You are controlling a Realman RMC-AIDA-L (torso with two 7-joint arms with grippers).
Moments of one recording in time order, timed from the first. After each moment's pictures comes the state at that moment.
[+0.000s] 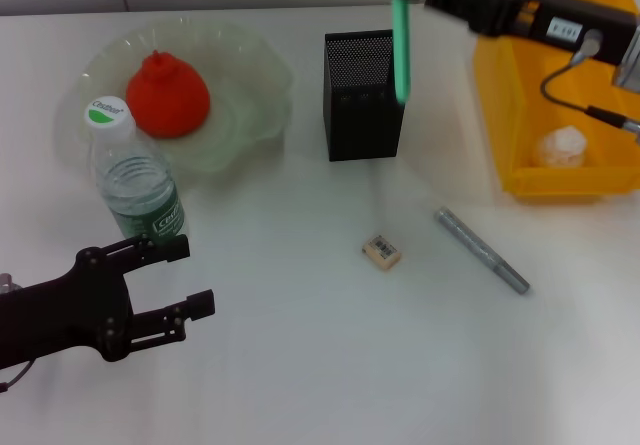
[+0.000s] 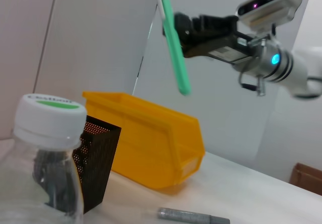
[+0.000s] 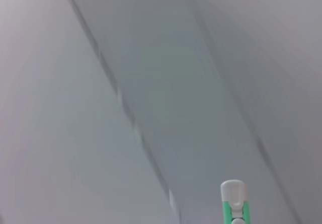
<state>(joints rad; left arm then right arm) -0.28 -2.02 0.70 0.48 1.87 1.75 -1.09 0.45 2.08 -1.12 -0.90 -1.36 -1.32 1.78</state>
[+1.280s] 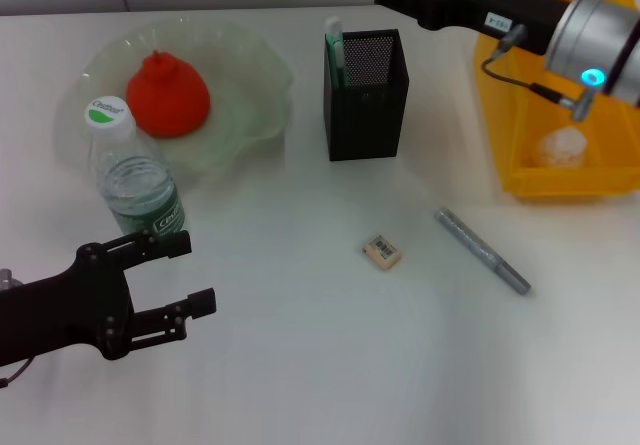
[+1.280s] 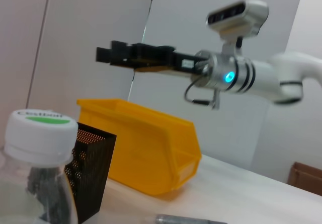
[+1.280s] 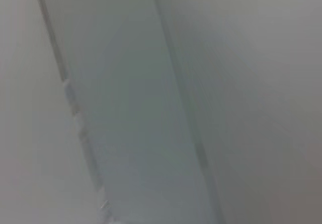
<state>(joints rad) -0.29 -2.03 0.70 0.48 1.87 1.76 -1.06 0.59 2.07 -1.22 -0.67 -1.23 -1.06 1.38</state>
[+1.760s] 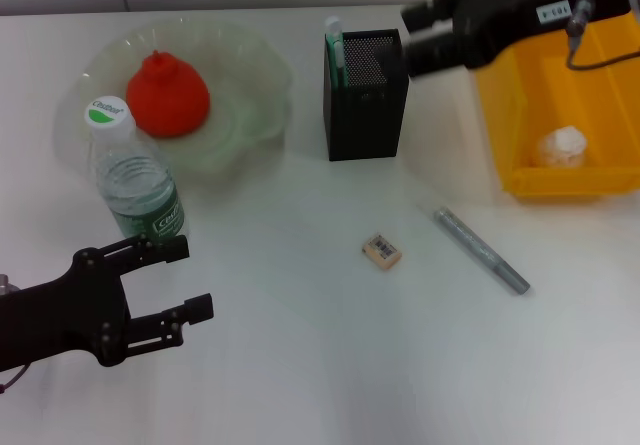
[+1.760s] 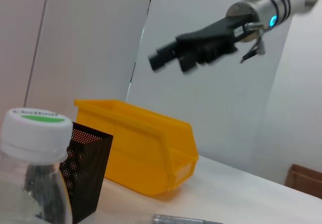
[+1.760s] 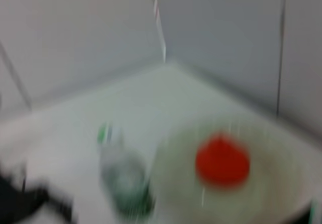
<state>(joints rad) -0.28 -2.02 0.70 0.49 1.87 1.78 -1.06 0.68 2.05 -1.09 -1.44 -2.16 -1.65 2.30</state>
